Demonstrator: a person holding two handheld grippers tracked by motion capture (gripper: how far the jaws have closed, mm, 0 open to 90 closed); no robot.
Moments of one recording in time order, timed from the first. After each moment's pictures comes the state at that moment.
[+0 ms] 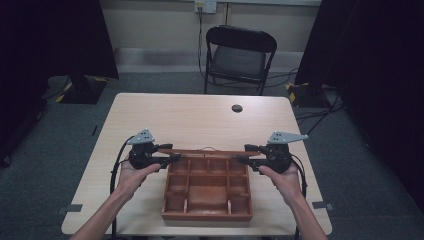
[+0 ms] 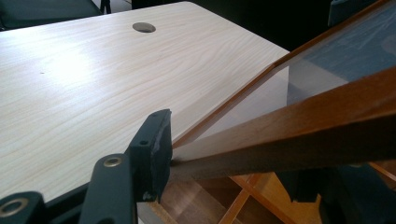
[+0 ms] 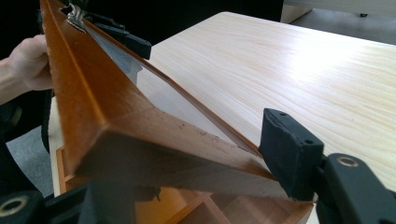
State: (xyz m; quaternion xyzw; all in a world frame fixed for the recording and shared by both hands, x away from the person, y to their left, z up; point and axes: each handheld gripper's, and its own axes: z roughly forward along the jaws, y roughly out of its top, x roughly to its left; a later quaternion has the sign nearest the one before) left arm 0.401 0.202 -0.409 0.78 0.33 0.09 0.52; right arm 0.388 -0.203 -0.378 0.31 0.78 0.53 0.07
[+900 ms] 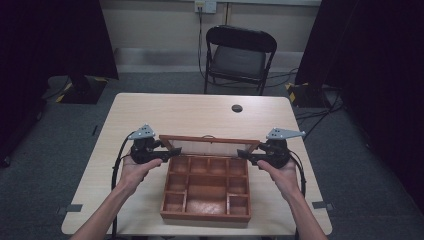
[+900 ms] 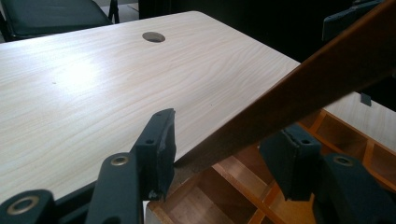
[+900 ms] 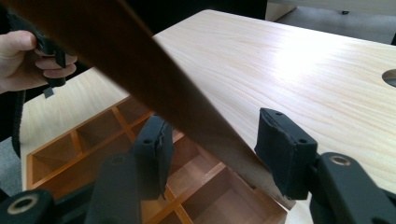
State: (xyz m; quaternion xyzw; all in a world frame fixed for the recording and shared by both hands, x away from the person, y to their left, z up) left arm 0.416 0.201 -0.409 0.77 0.34 0.10 0.53; right arm 0.406 -0.204 -0.387 0.33 0.78 0.52 0.09
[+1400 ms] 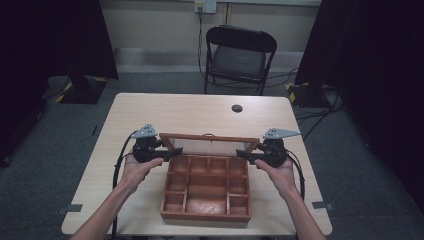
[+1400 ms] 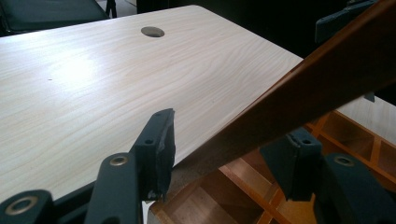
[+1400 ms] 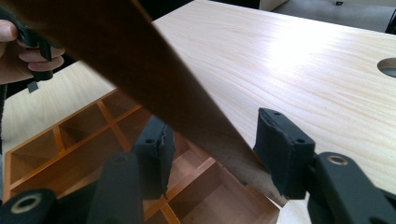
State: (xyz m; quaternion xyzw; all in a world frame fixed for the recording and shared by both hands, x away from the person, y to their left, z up) left arm 0.422 0.197 -0.415 0.78 0.34 0.09 0.52; right arm 0.414 -0.200 -0.397 0.34 0.79 0.51 0.09
